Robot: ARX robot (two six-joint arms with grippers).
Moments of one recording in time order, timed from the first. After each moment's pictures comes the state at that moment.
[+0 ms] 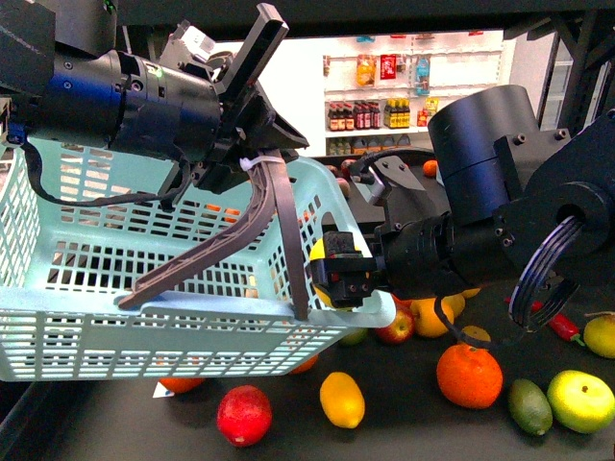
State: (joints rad) left arm -0.29 1.86 1.33 0.21 0.56 -0.68; right arm 0.31 2.02 1.19 0.32 -0.29 0.12
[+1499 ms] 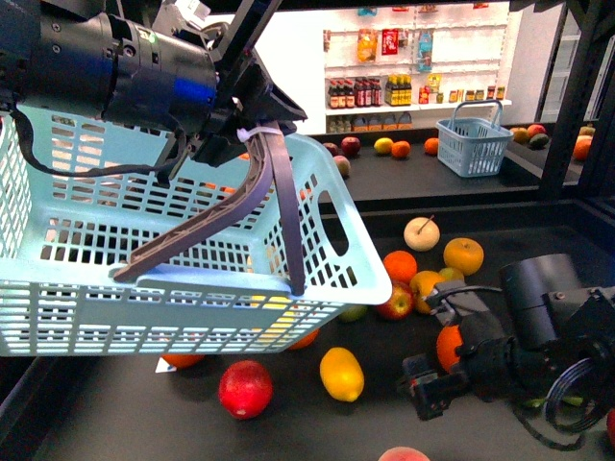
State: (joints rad) left arm -0.29 1.86 1.33 0.21 0.56 -0.68; right arm 0.09 2.44 1.21 0.44 -0.32 -0.11
